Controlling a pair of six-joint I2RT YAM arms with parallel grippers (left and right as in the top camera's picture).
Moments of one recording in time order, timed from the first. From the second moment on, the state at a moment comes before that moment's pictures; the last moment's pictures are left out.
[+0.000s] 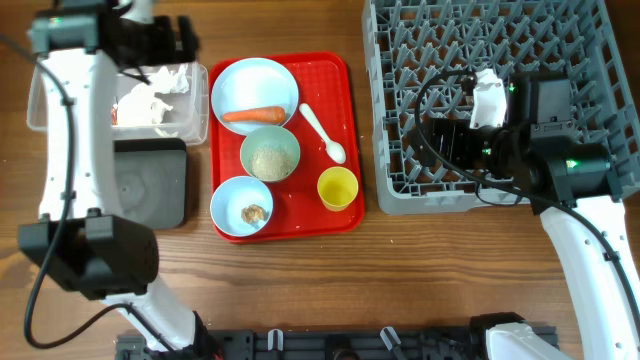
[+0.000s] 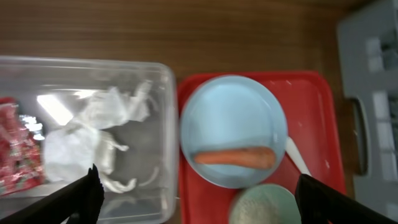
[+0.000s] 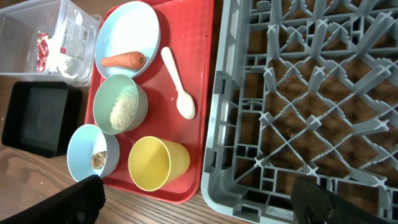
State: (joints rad) left arm 0.07 1.91 2.01 -1.13 0.21 0.01; right arm 0.11 1.25 1.24 -0.93 -0.38 0.17
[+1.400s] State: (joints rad) left arm -0.22 2.35 1.96 -1.07 -0.04 -0.95; right arm 0.11 1.25 1.24 -0.94 -0.38 0.18
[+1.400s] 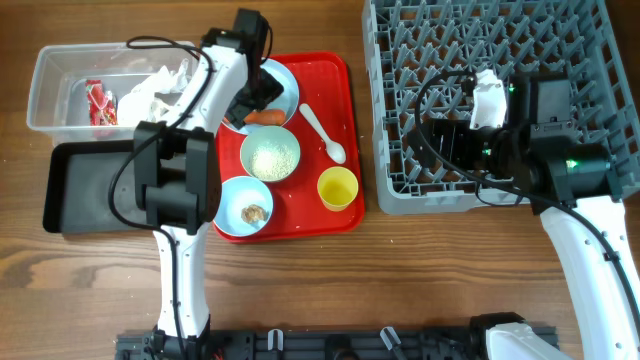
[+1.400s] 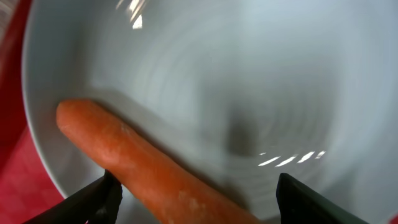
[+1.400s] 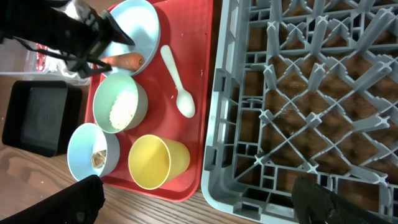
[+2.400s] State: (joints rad) left arm -0.20 2.14 1.94 -1.01 -0.08 -0.81; right arm 0.11 1.25 1.24 -0.95 -0.37 0.18
